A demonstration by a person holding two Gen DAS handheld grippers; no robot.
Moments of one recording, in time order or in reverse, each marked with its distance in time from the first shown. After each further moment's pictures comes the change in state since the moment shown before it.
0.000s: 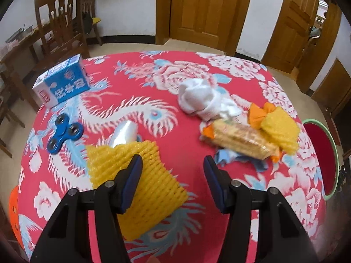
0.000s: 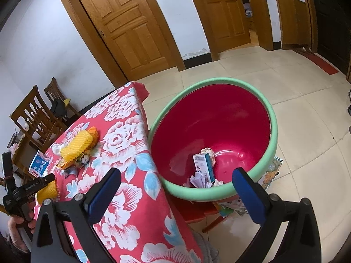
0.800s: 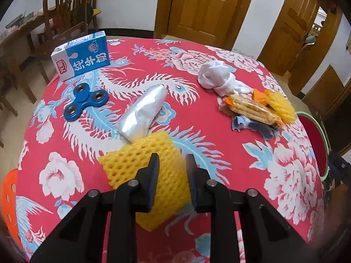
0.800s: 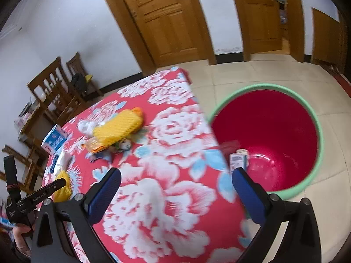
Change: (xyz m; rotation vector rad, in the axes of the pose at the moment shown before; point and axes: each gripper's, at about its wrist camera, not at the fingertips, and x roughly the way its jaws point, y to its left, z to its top) left arm -0.024 0.050 -0.041 -0.031 0.007 -0.094; right arm 0.024 0.096 -0.004 -0.190 0.088 0.113
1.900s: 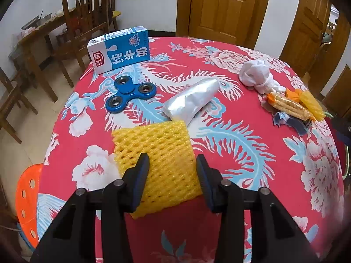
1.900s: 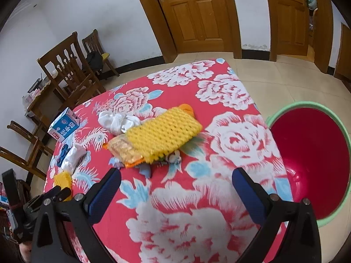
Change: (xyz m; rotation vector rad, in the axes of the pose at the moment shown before) left arm -0.003 0.040 -0.010 -0.014 -0.018 0.153; right arm 0.056 0.071 0.032 -0.107 0.096 0.052
